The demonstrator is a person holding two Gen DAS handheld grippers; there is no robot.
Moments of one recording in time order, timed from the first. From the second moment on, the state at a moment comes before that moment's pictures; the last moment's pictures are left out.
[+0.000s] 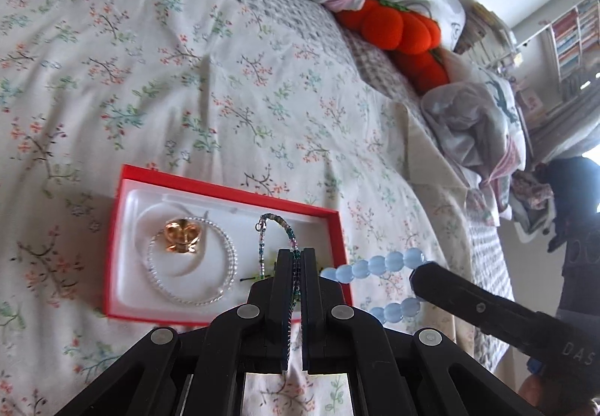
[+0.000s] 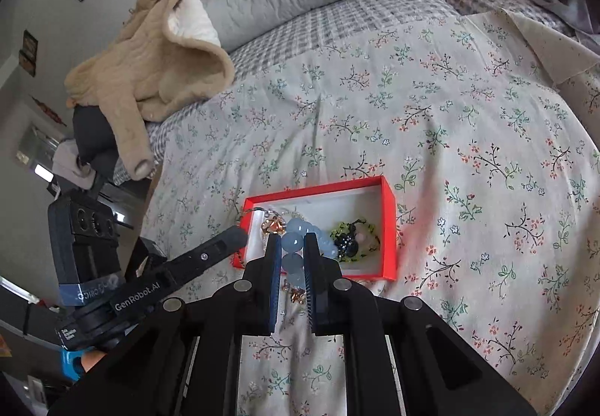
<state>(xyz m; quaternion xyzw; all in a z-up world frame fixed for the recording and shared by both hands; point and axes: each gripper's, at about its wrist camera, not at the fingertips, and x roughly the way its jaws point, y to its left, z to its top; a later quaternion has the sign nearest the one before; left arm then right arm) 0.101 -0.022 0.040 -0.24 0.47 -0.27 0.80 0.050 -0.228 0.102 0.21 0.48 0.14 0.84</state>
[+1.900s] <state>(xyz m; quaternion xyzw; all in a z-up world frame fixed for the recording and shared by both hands) 0.082 0.017 0.008 -0.08 0.56 -0.10 0.82 0.103 -0.185 0.047 0.12 0.51 0.10 0.85</state>
